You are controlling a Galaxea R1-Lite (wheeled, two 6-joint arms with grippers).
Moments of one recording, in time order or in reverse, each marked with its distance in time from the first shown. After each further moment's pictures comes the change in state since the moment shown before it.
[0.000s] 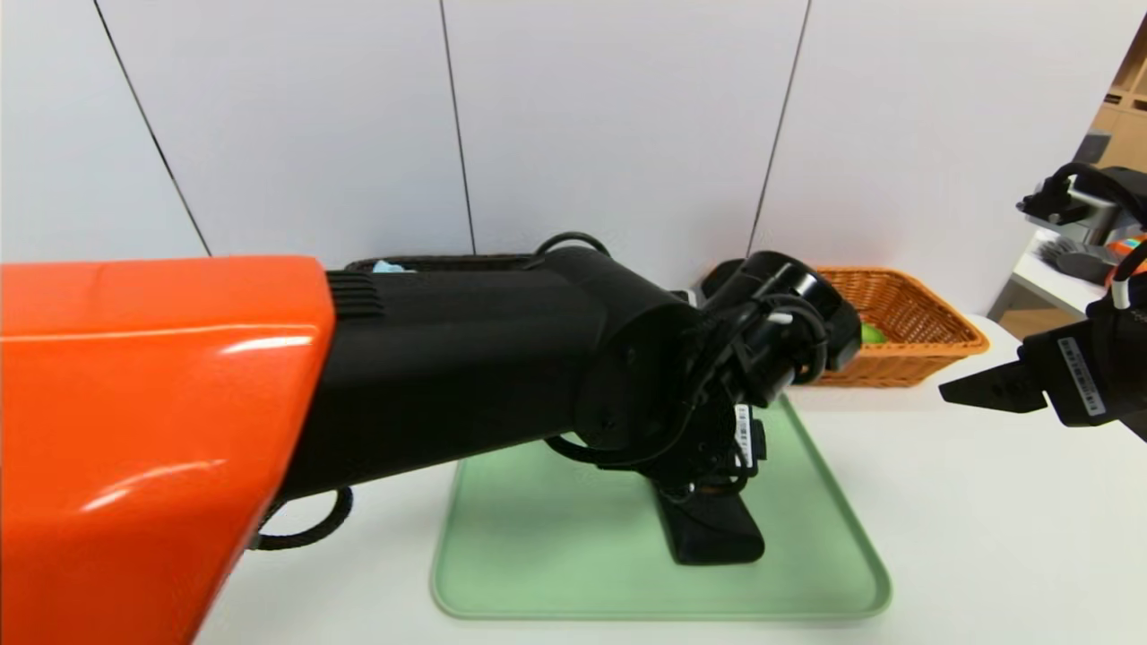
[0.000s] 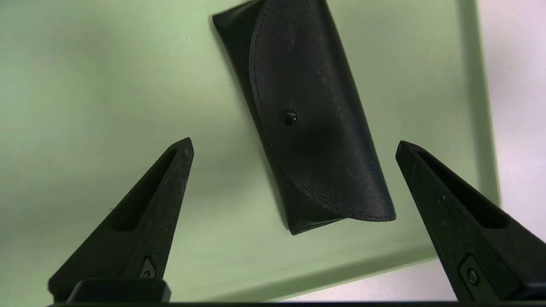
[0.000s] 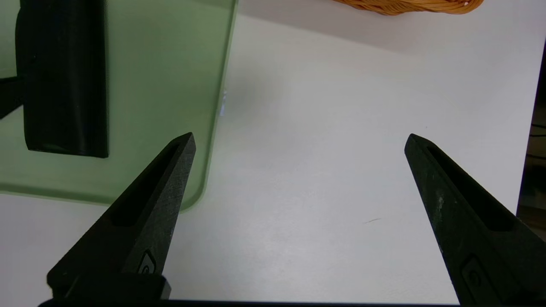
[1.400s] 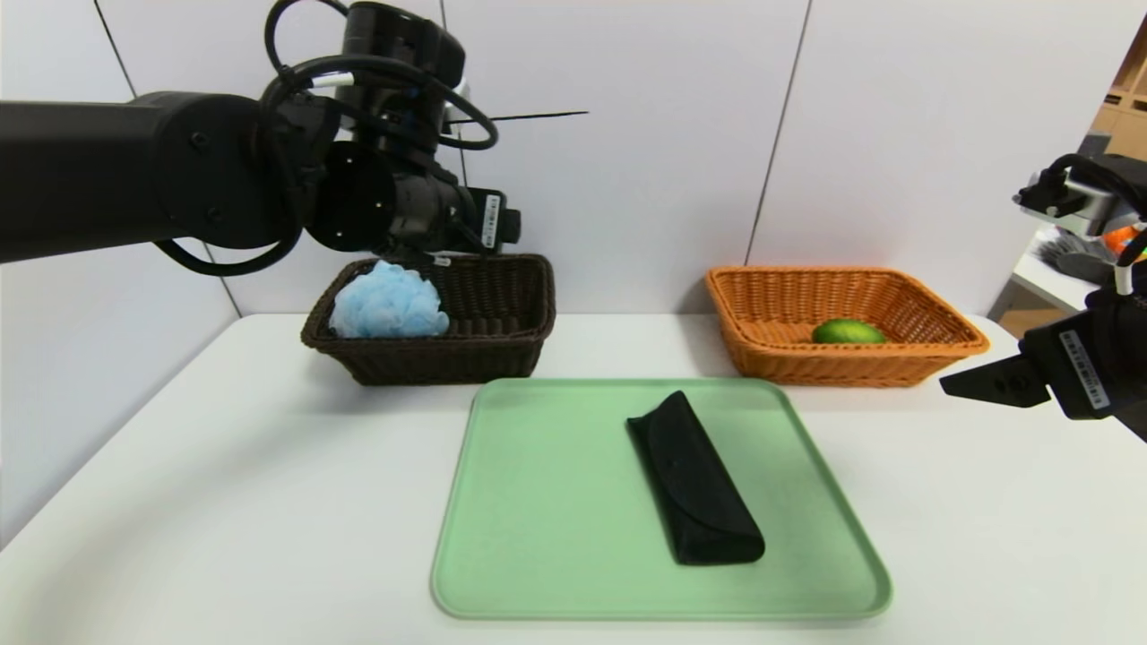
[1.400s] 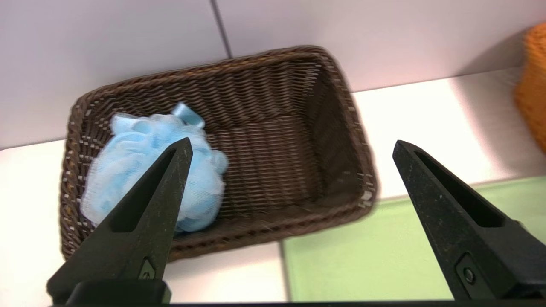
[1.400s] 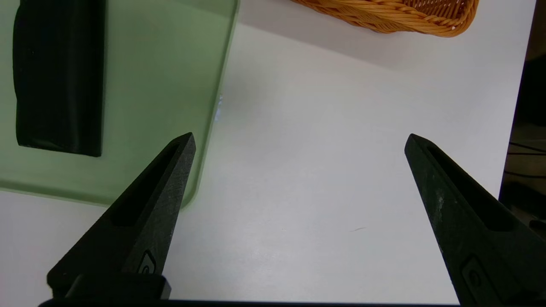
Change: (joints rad) left arm 0.444 -0.326 0.248 -0.448 0.022 0.646; right arm 0.007 0.005 -0.024 -0.002 -0.004 -0.066
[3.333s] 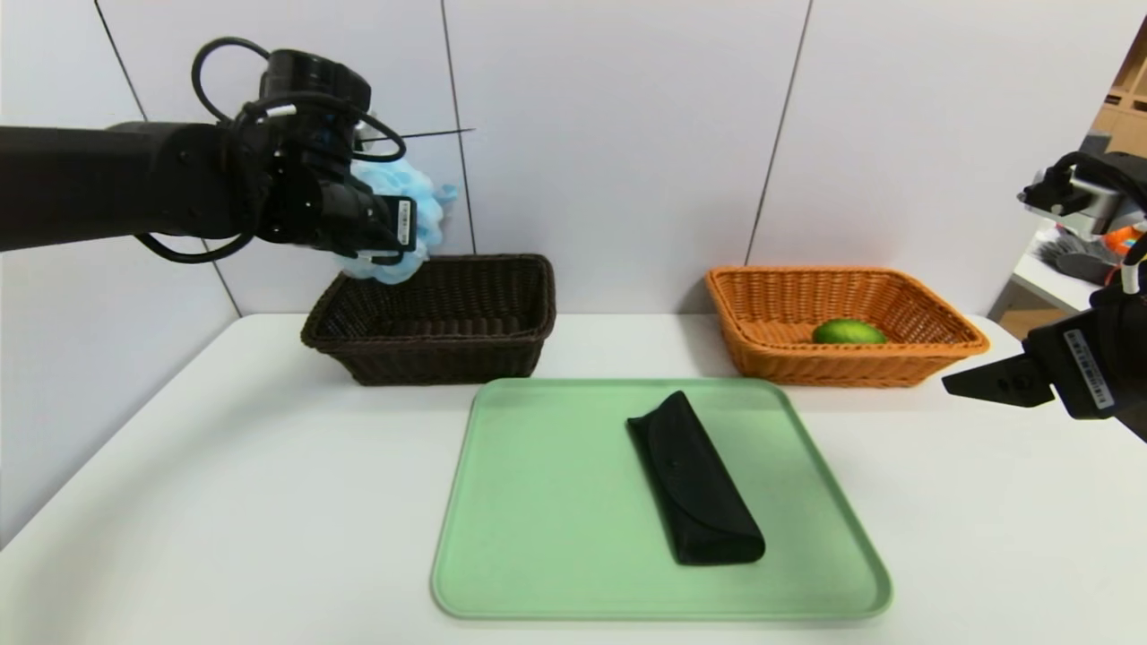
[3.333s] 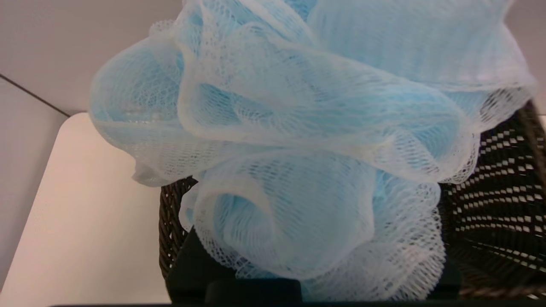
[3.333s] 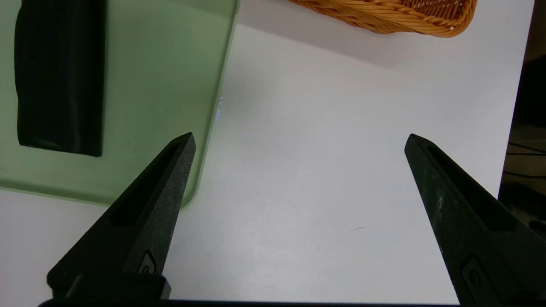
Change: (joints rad) left arm 0.301 0.079 0.001 -0.028 -0.099 0.020; right arm -0.007 -0.005 -0.001 0.002 0.002 -0.001
